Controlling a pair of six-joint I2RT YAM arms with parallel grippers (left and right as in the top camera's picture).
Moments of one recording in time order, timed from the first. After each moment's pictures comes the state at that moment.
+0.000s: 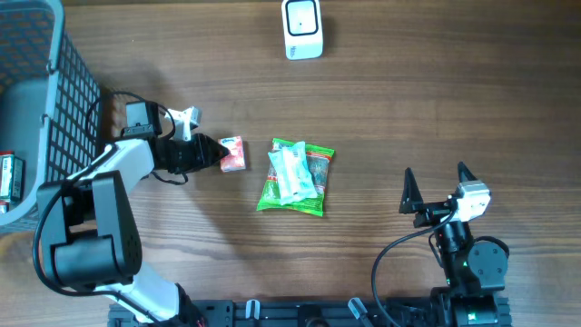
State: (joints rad) left arm 0.14 1.82 0.90 -0.39 0.70 -0.06; right arm 0.05 0.03 0.01 0.00 -0.08 0.06
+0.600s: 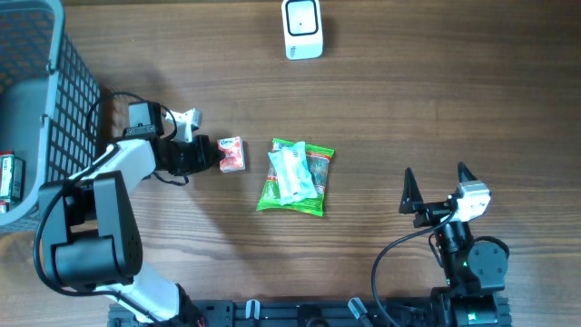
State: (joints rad) left arm 0.13 1.82 0.90 -0.40 0.66 -0.06; right arm 0.05 0.03 0.01 0.00 -0.08 0.06
